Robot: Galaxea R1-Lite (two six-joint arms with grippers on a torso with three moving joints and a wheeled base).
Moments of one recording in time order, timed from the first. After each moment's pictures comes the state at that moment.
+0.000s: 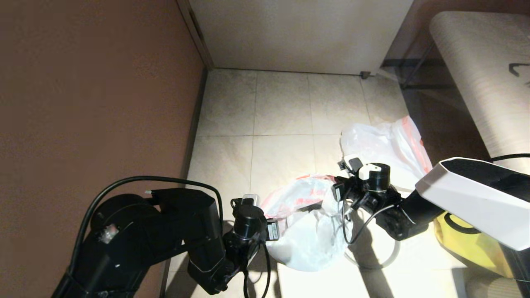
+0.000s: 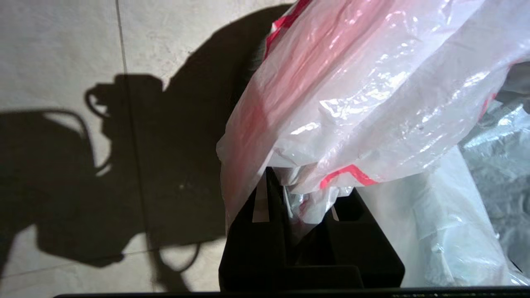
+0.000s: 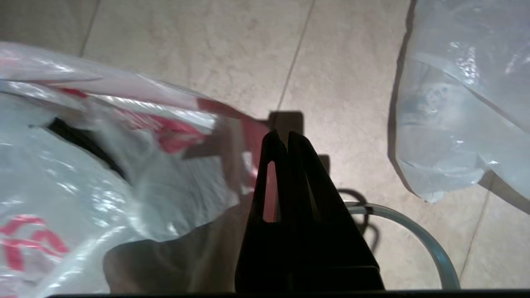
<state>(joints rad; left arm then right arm) -0.63 2.45 -0.85 -1.18 0.28 -0.36 0.33 2.41 -1.18 -1.00 -0.08 -0.12</state>
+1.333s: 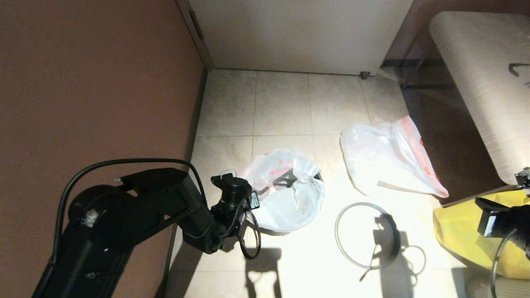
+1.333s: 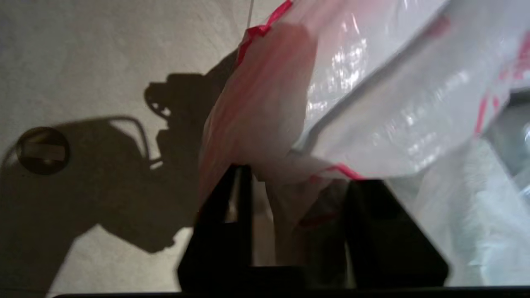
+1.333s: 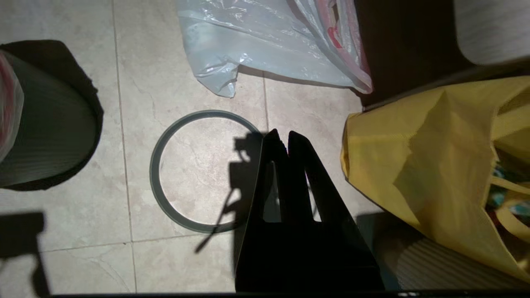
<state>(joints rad) -0.48 2.42 -1.07 -0.97 0.43 -0.38 -0.12 1.52 -0.21 -1.10 -0.04 -0.04</state>
